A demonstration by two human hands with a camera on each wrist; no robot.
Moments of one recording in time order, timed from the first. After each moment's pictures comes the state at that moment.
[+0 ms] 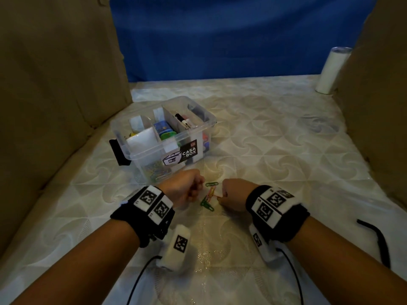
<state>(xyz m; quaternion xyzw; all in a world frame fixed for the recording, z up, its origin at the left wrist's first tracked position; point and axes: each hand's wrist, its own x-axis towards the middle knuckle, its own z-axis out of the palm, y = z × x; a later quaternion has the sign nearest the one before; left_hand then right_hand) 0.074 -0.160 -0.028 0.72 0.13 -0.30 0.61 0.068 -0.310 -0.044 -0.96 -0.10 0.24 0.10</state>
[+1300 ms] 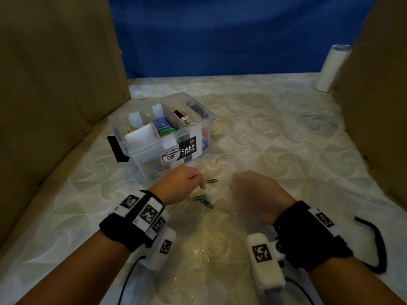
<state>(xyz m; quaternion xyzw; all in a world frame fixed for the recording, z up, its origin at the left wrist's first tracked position) 0.058 -0.148 -0.015 0.93 -0.11 -0.15 0.31 0.032 -0.346 -0.037 -0.50 0.13 0.25 0.82</state>
